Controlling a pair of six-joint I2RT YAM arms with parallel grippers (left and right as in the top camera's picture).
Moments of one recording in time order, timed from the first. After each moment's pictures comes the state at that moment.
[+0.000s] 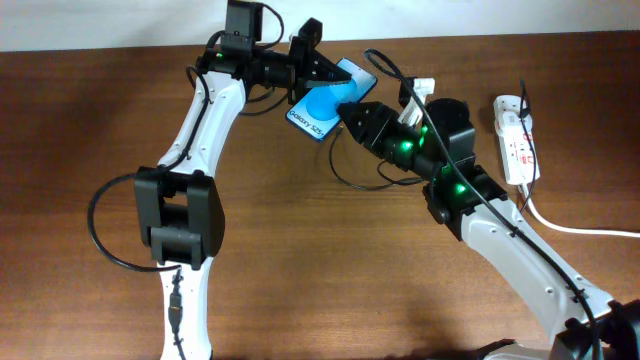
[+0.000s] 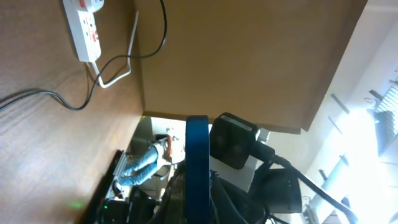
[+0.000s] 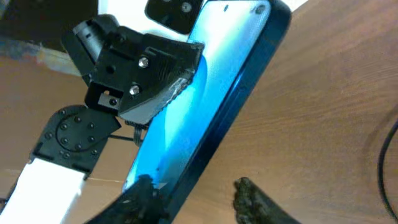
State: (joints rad) left arm -0.22 2.35 2.17 -0.58 1.52 -0.84; right arm 0.33 1.47 0.98 0.20 -0.46 1.06
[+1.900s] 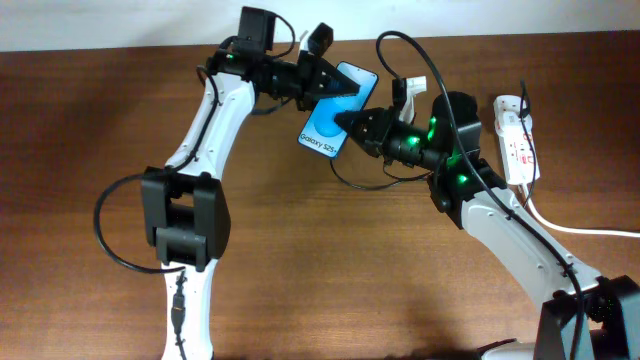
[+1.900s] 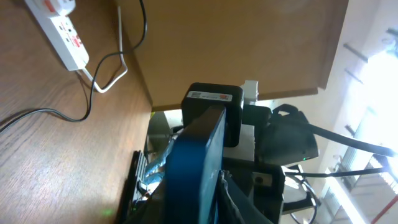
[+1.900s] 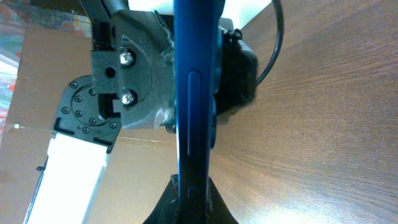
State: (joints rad) left arm -0.26 2.35 2.17 -0.74 1.57 -0.45; right arm 0.27 1.55 0.98 0.32 -0.77 1.14
